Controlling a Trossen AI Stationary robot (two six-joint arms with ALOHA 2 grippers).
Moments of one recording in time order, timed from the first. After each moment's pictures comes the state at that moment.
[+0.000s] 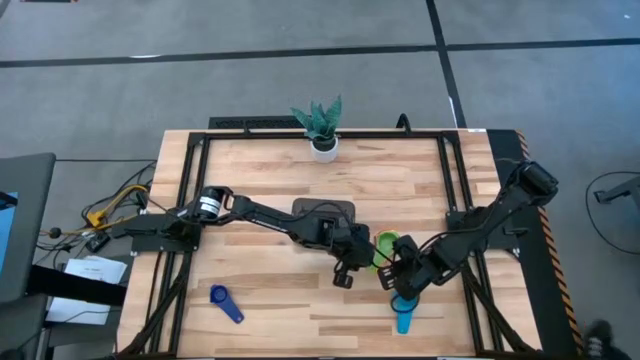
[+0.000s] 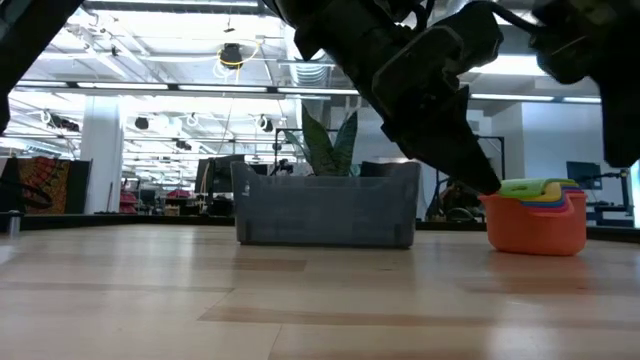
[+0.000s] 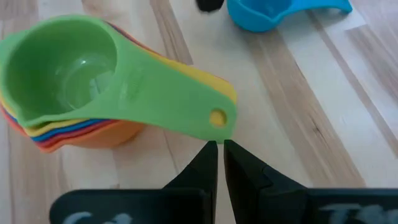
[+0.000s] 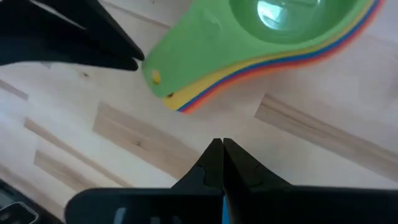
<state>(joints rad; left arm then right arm) -0.15 2.23 1.71 -0.20 0.07 0.13 0.64 1.47 0.94 -0.78 0.23 1.82</state>
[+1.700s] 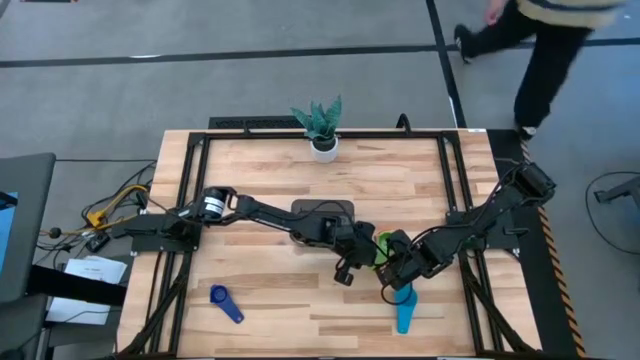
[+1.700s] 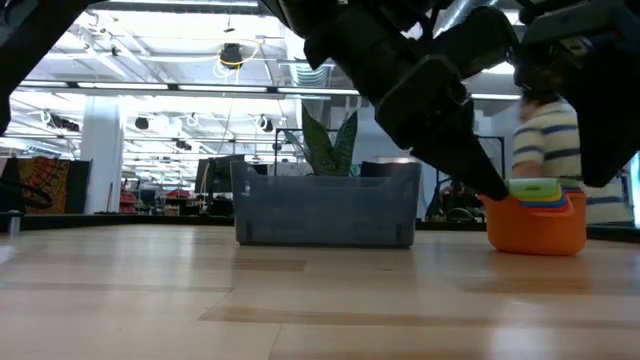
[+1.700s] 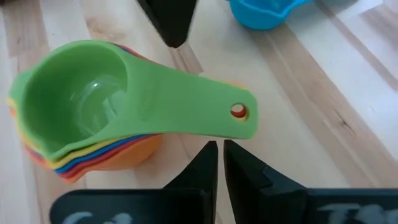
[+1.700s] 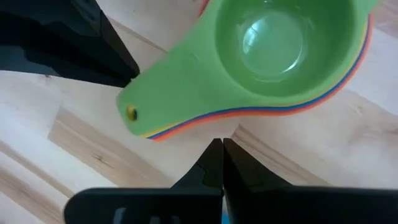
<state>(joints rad) -0.14 2.26 1.74 -0.18 0.07 0.28 0.54 1.49 0.93 -0.78 0.23 1.59</state>
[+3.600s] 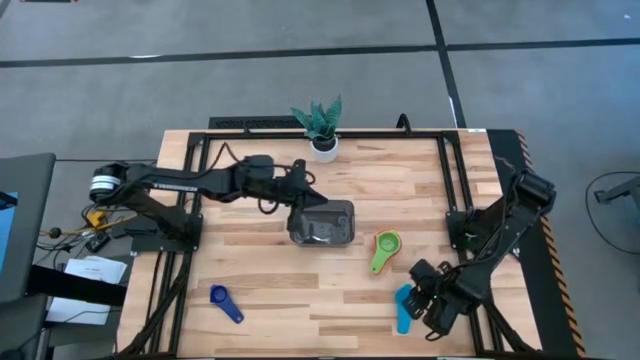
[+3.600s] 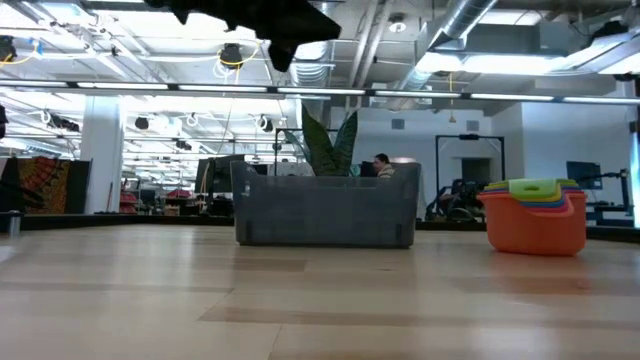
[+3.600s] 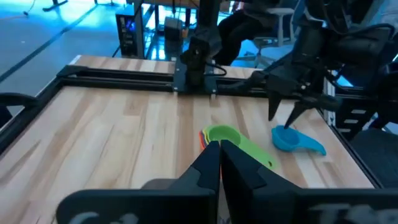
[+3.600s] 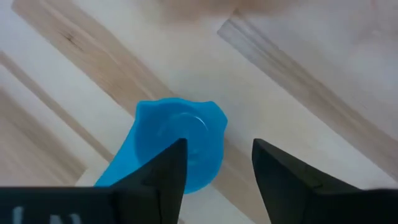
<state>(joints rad) 0.11 1.38 0.95 0.26 0.14 -0.08 0.95 1.56 0.92 -0.84 0.31 1.83</state>
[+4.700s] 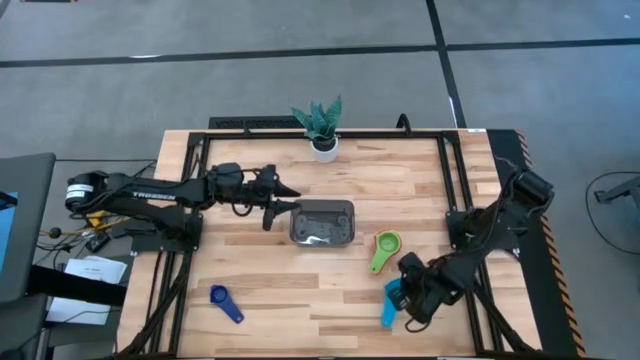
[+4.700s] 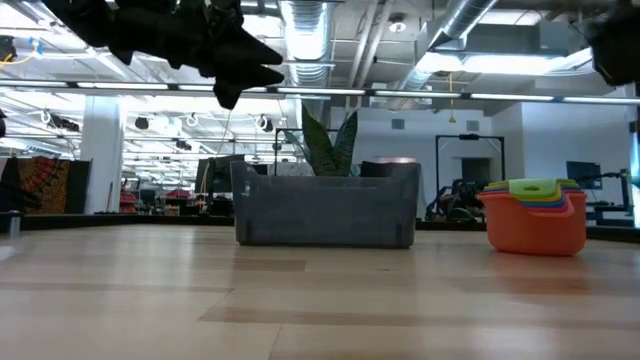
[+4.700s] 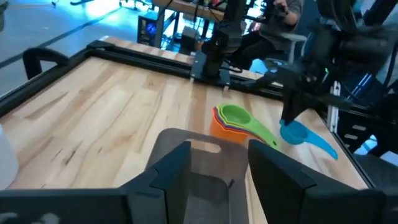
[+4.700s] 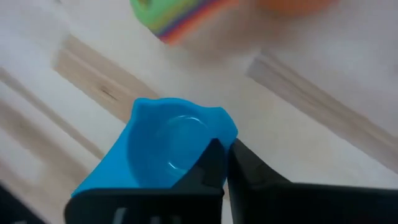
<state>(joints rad) 0.17 1.14 0.55 0.49 0.14 -0.22 0.80 1.54 0.92 -0.74 0.28 1.79</state>
